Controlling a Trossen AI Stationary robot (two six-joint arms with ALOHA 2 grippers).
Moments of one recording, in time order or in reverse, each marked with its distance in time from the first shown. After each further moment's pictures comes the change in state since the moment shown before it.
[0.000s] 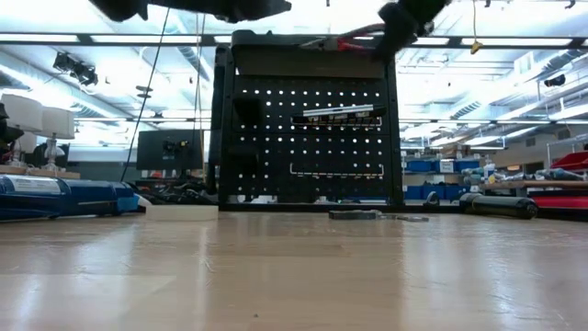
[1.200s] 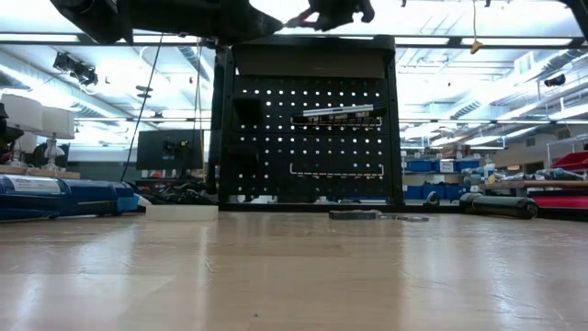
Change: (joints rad) left arm -0.018 0.000 -0.135 0.109 0.005 -0.183; right arm -0.273 0.574 0.879 0.029 -0.112 0.042
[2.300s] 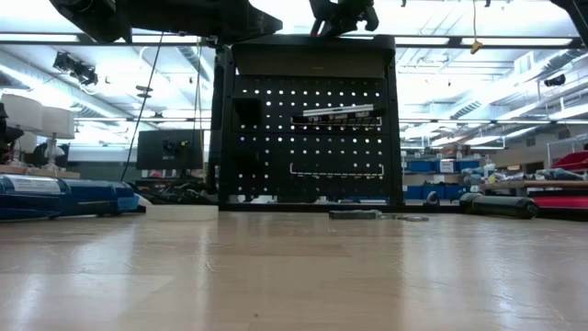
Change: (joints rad) left arm -0.009 0.000 0.000 -0.003 0.000 0.011; right arm -0.071 0.010 0.002 0.038 -0.024 0.045
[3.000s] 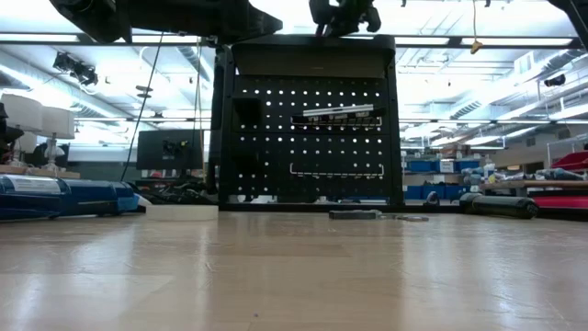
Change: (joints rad) left arm 0.000 0.000 0.000 0.000 0.000 0.001; right arm -0.008 0.008 -0.019 0.069 0.080 0.008
